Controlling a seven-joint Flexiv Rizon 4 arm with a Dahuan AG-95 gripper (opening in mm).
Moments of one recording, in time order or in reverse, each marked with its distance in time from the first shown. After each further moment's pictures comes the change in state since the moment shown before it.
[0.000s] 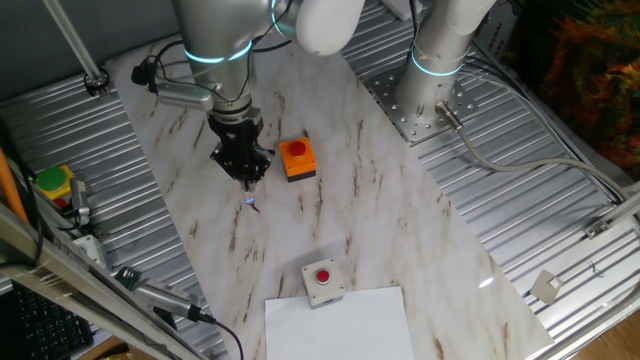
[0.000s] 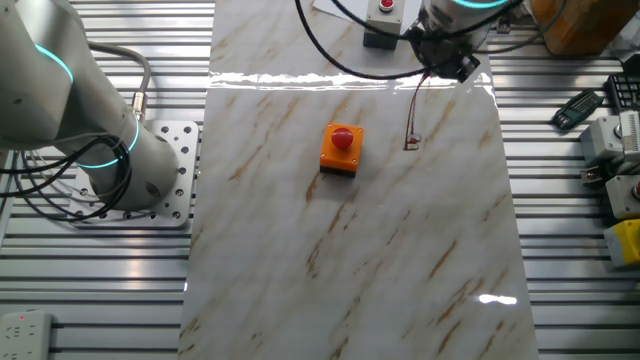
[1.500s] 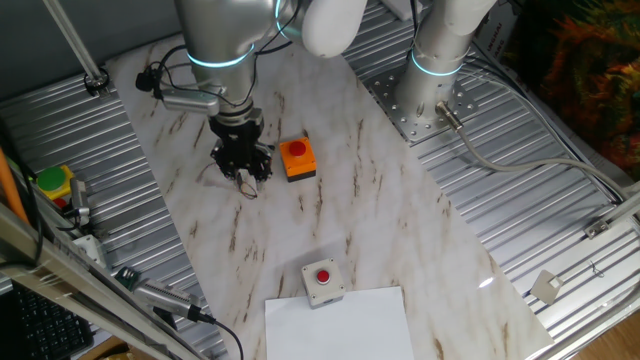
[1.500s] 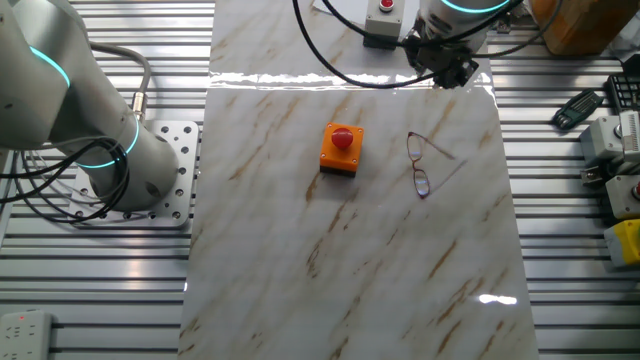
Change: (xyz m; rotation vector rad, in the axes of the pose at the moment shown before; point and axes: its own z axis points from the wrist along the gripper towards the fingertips) arm 0.007 -0.003 0.003 0.031 0.065 -0.082
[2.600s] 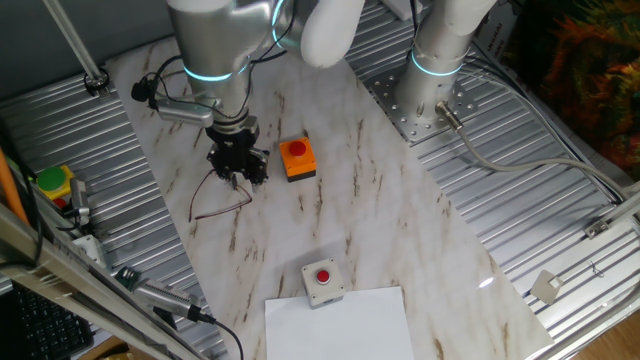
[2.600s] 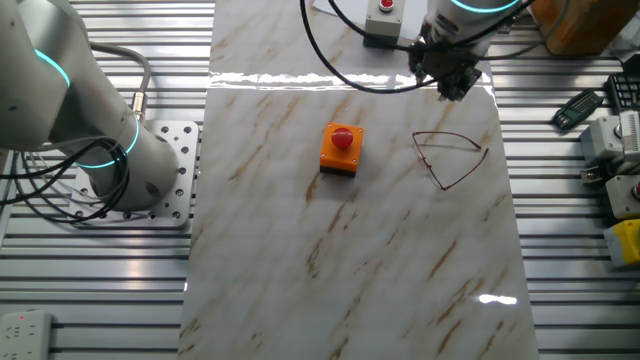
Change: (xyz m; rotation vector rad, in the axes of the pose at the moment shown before) arm 0.009 -0.019 0.022 0.035 0.072 0.091
